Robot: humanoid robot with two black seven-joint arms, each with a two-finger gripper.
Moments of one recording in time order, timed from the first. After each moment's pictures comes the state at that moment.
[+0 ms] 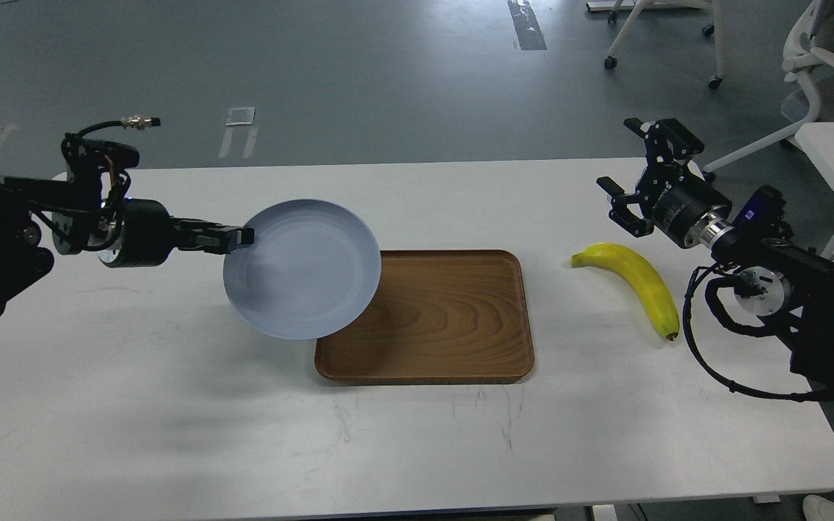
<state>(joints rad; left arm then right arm) -1.02 0.65 -0.26 -0.98 1.57 -0.48 -0.48 0.88 -0.42 0.12 0.53 0.06 0.49 0.49</state>
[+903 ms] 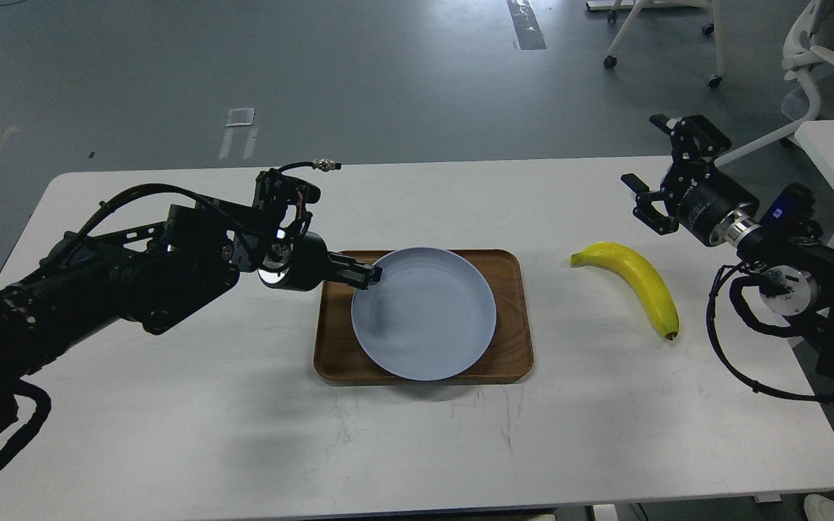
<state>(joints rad) -1.05 0.18 -0.15 -0.67 1.57 -0.47 -0.40 0.87 -0.47 0.12 0.54 0.06 0.49 0.49</state>
